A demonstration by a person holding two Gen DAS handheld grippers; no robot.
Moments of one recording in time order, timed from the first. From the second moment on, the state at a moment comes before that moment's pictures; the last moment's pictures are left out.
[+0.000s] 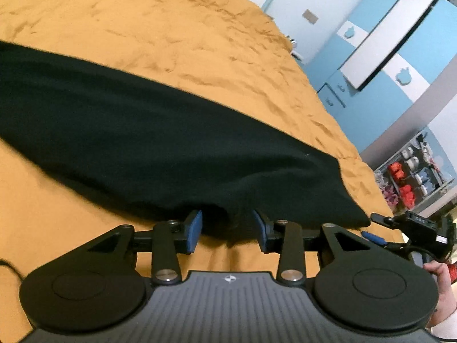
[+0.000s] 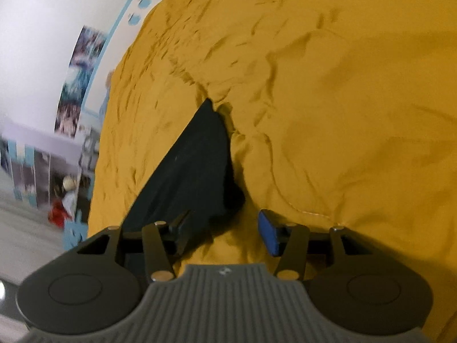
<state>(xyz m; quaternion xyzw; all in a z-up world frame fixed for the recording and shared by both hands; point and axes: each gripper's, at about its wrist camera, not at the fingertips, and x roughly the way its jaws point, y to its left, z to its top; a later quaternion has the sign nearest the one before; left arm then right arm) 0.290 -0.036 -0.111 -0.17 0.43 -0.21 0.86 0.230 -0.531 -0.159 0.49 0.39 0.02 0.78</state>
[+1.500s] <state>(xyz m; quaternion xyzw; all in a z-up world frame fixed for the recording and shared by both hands) 0.336 0.211 -0.090 0.13 0.41 0.13 0.89 0.306 -0.426 -0.105 0.22 0.41 0.03 0.89</state>
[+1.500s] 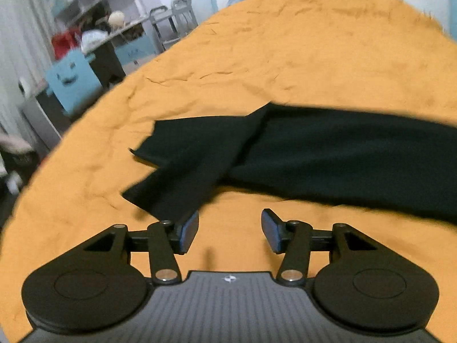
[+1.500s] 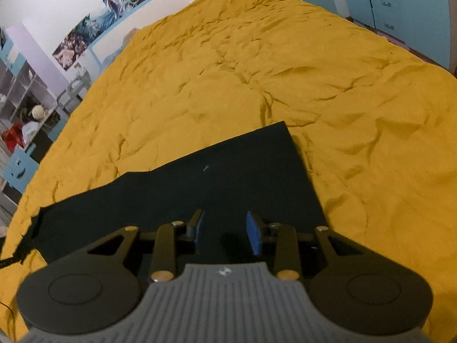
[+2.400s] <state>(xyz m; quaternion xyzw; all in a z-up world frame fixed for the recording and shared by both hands) 0.501 0.312 -0.093 0.24 0.39 0.17 0.87 0.339 -0.388 -0.115 0.12 0.43 0.00 0.90</state>
